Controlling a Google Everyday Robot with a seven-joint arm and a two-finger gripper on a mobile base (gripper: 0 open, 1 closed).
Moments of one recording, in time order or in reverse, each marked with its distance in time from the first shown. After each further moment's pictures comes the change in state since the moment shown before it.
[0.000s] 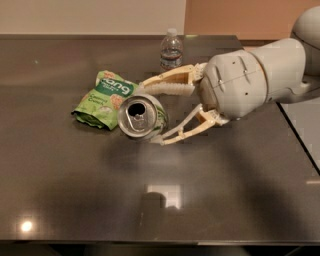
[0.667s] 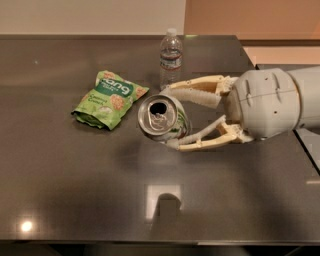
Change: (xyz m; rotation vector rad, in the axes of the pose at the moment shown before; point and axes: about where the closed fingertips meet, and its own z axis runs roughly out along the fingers) arm -0.001 0.015 -0.027 0.212 0.084 0.137
